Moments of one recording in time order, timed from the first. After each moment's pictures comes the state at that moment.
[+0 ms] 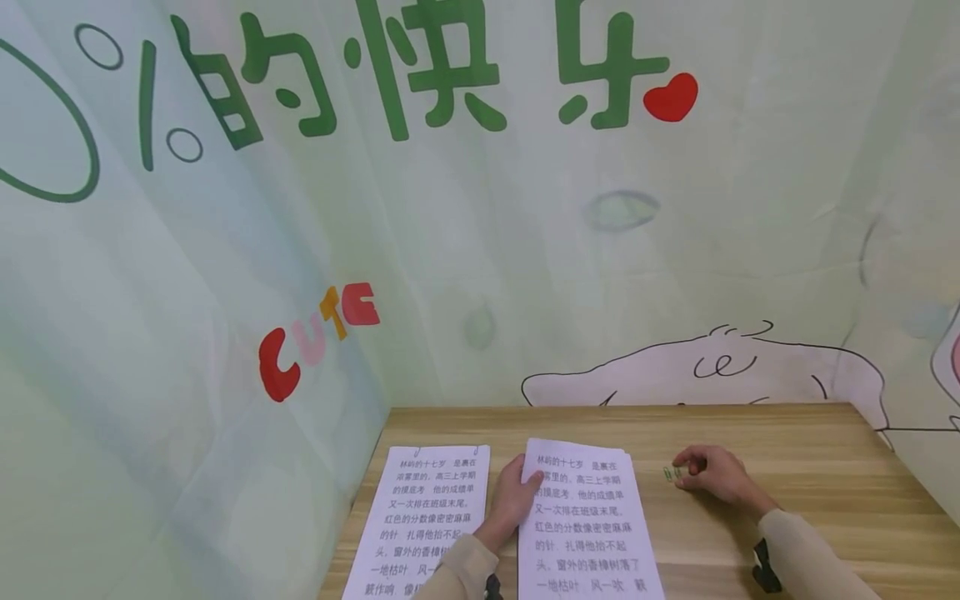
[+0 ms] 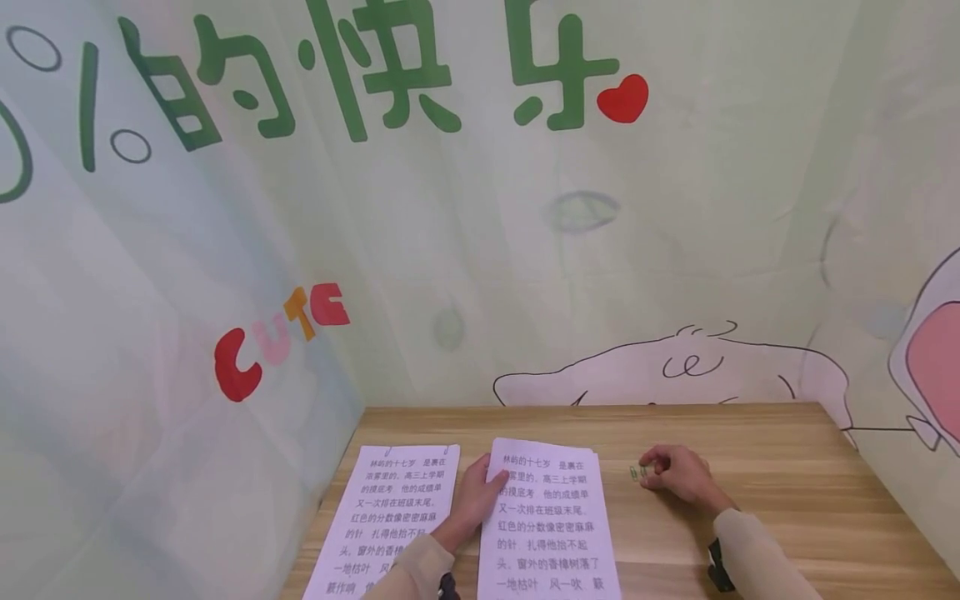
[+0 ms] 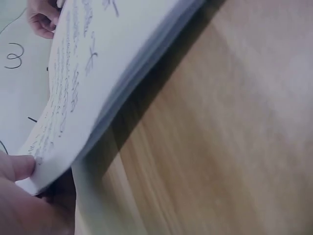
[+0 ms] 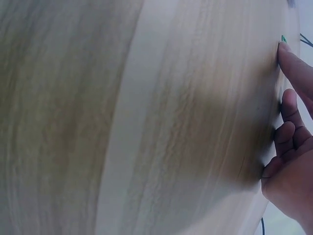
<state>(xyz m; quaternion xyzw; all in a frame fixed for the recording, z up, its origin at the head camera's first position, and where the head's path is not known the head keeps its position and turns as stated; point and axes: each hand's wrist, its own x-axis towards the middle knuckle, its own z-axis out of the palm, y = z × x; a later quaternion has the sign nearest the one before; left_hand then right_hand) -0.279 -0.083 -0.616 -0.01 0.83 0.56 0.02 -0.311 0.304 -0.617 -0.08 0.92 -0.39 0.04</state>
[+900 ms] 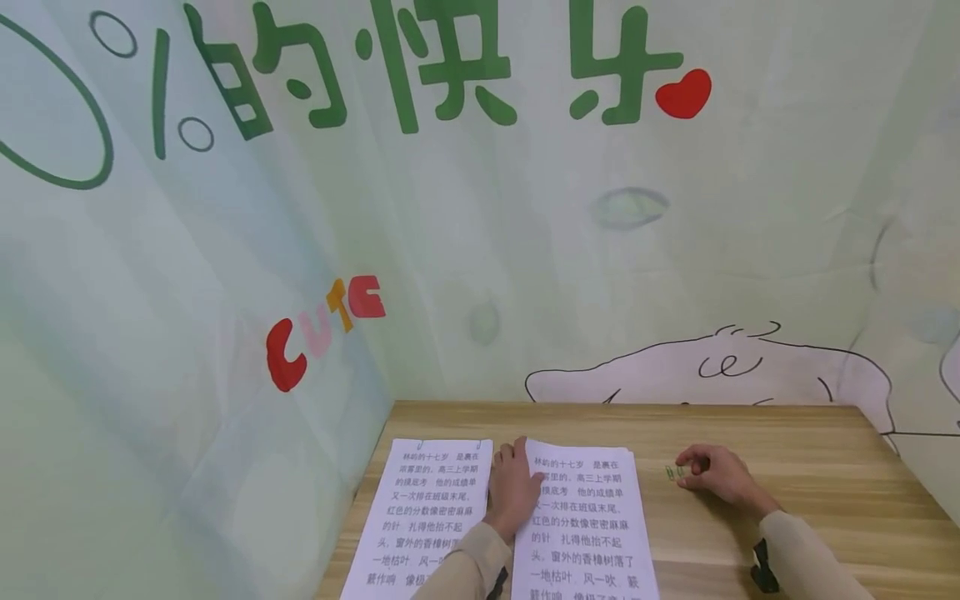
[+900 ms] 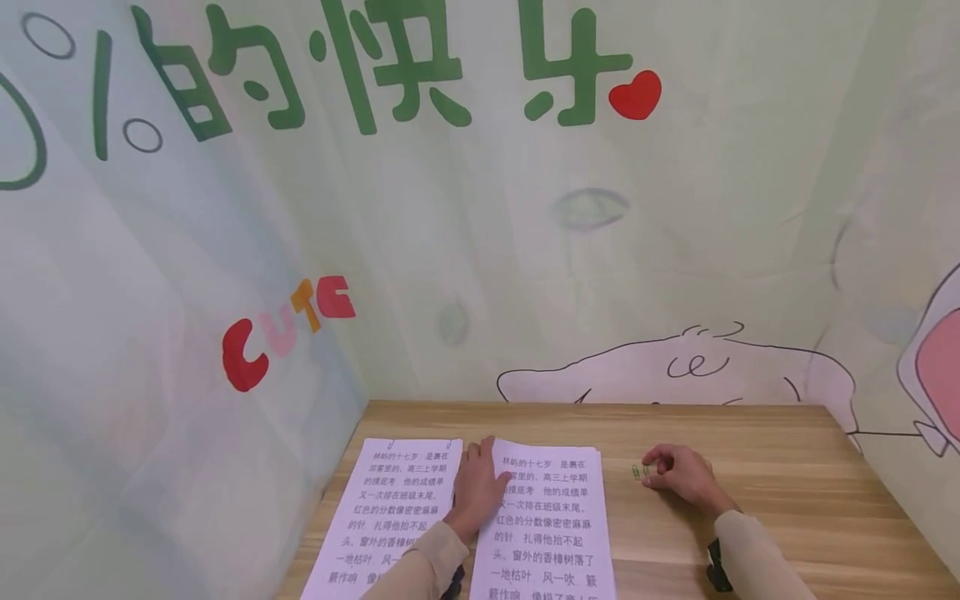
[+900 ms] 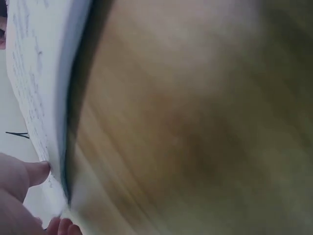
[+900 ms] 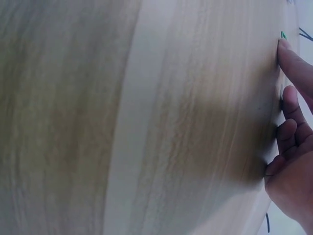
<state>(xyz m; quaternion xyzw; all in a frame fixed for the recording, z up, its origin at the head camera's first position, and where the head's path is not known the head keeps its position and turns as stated) -0.290 -0.079 -0.628 0.01 0.96 0.27 -0.10 -0.311 0.306 -0.620 -0.09 0.92 -0.38 0.04</state>
